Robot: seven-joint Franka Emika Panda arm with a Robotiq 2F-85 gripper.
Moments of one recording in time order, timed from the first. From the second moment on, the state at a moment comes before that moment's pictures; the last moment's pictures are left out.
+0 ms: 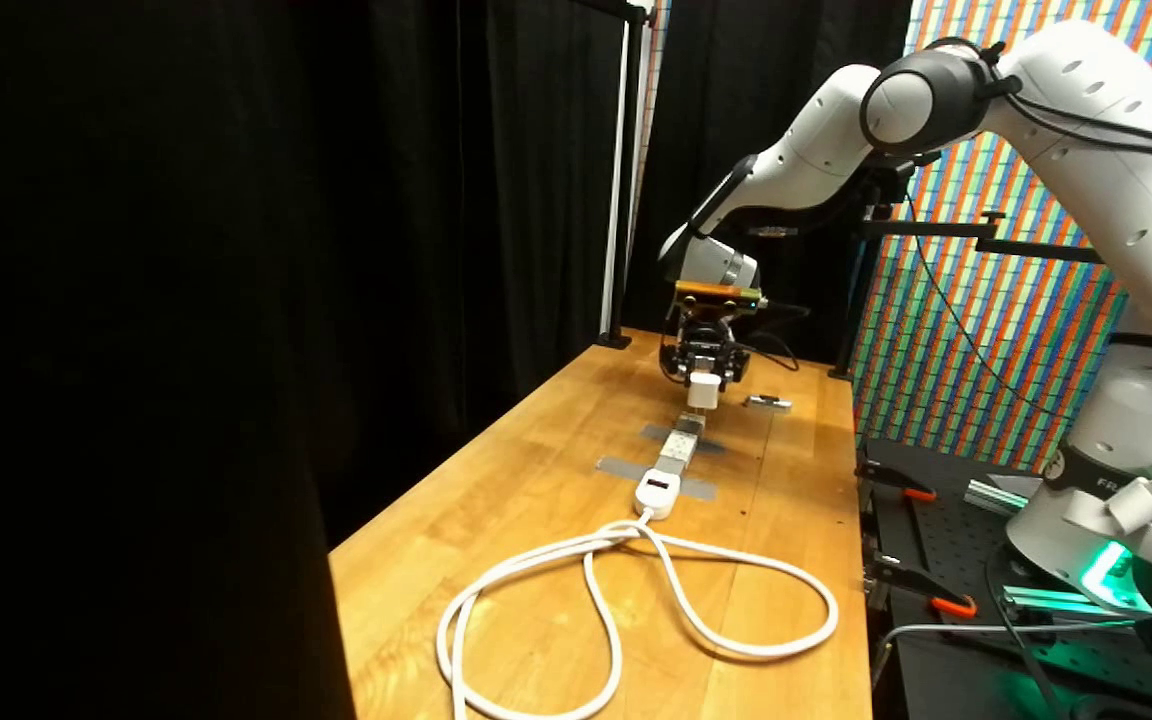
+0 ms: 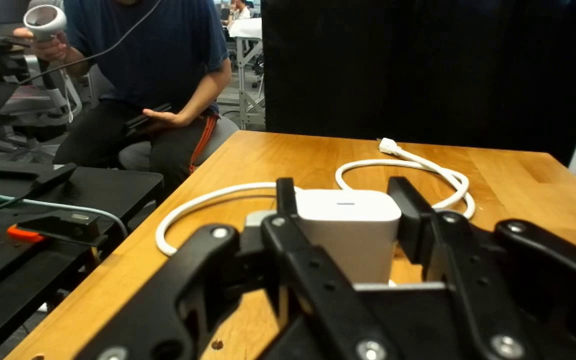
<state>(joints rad) -0.33 0.82 -0.19 -1.76 0.97 1.16 0.38</state>
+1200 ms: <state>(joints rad) -0.32 1.02 -0.21 -1.58 1.08 1.21 0.51</state>
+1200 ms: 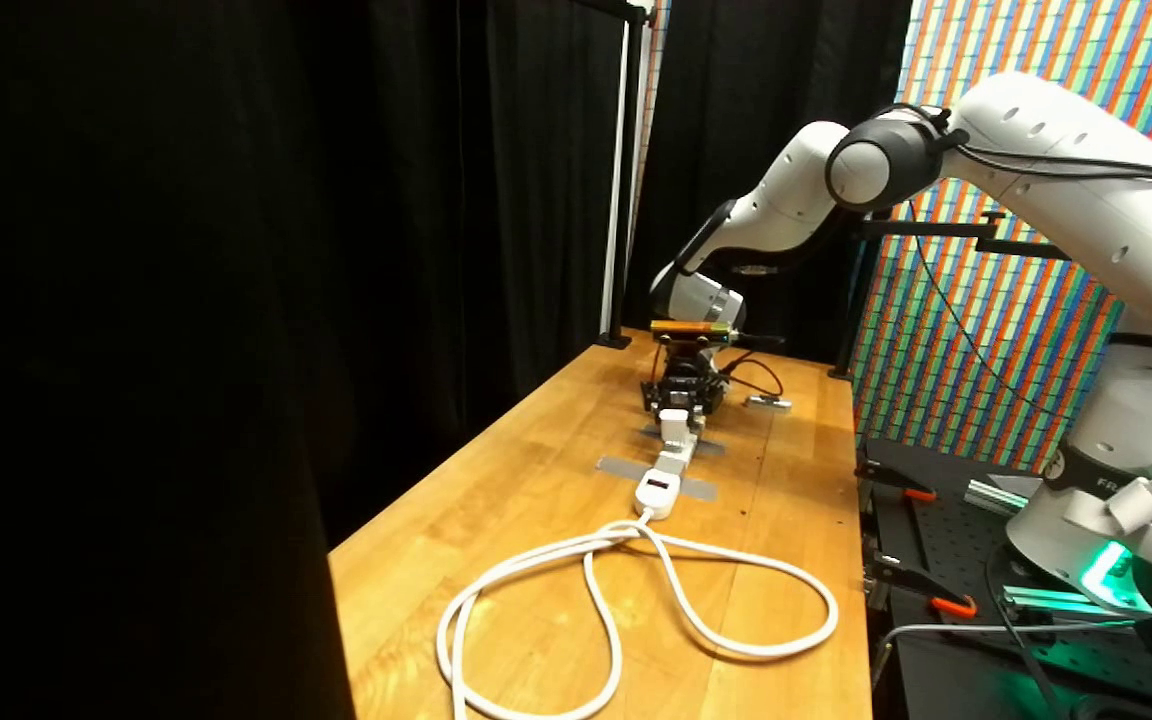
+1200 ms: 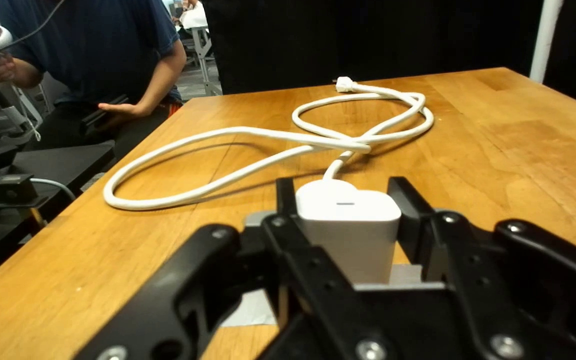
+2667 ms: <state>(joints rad) -0.31 1.06 -0.21 -1.56 1.07 1.20 0.45</state>
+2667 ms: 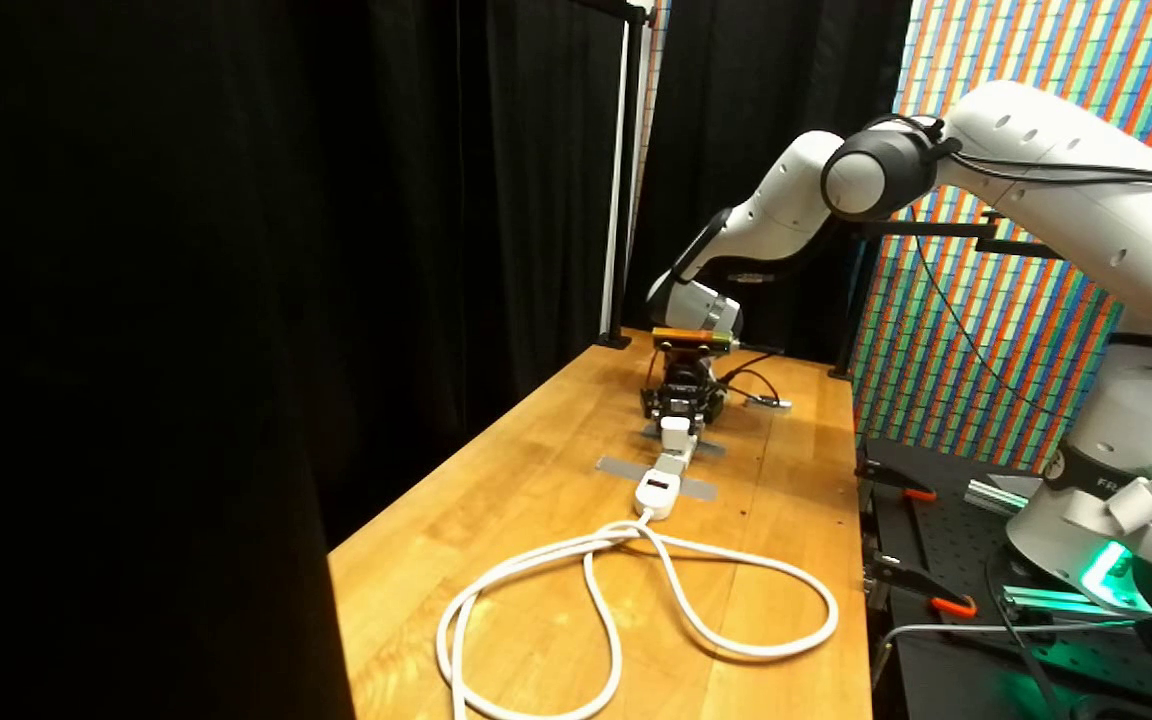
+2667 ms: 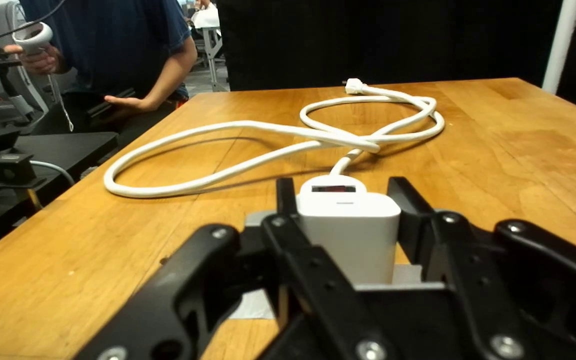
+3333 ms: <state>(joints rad) -0.31 1.08 -0.21 -1.56 1.09 1.19 0.42</state>
